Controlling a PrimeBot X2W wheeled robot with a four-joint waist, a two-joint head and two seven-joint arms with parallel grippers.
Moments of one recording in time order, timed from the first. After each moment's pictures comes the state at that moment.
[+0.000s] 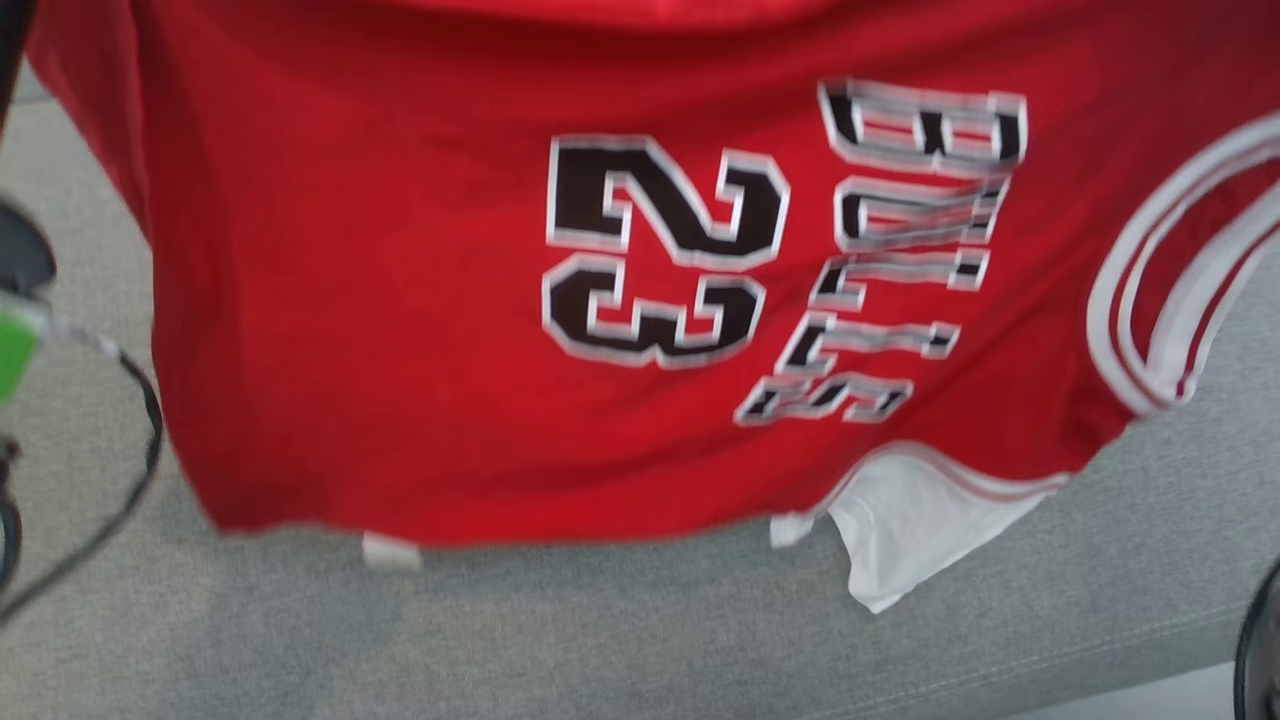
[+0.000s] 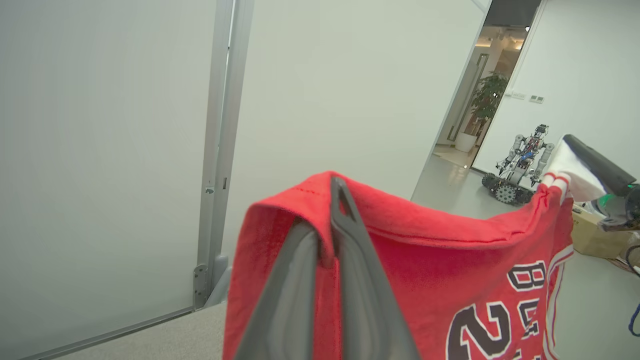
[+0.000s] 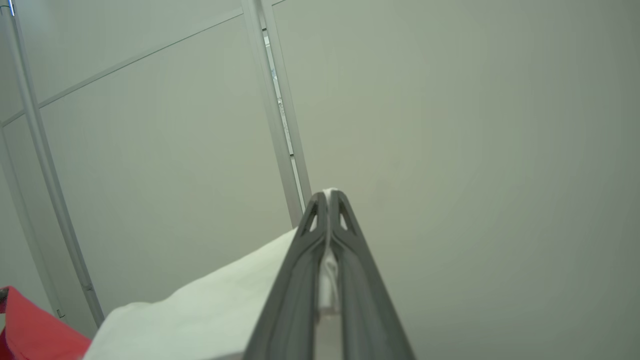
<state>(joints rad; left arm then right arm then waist) -0.65 0.47 0.01 -0.57 -0.98 0.08 0.62 -0.80 -0.24 -0.25 -0.41 0.70 0.13 0.53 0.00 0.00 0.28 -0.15</state>
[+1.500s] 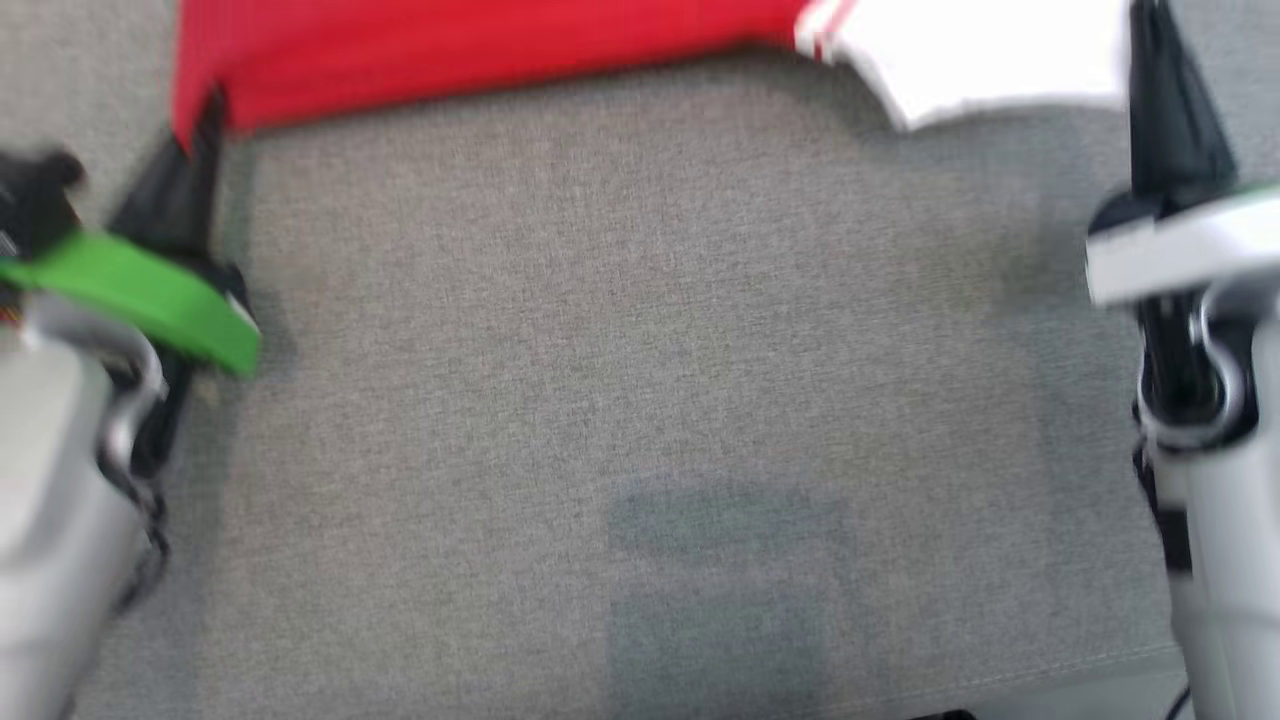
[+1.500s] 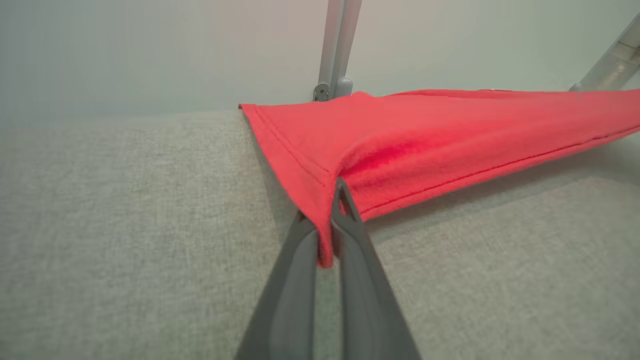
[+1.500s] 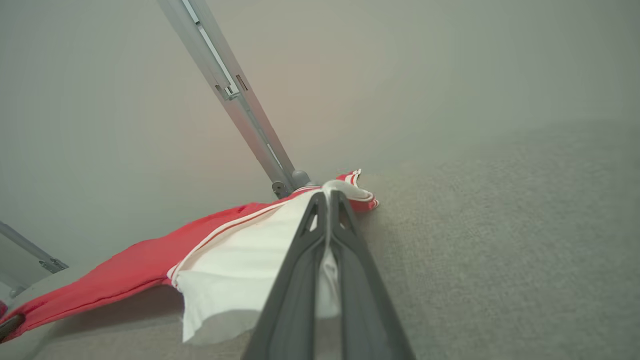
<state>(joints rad) -0.84 0.54 -0.56 0.49 -0.79 -0.12 -0.20 -0.64 -0.18 -0.03 0.13 0.58 0.13 -0.05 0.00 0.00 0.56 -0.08</state>
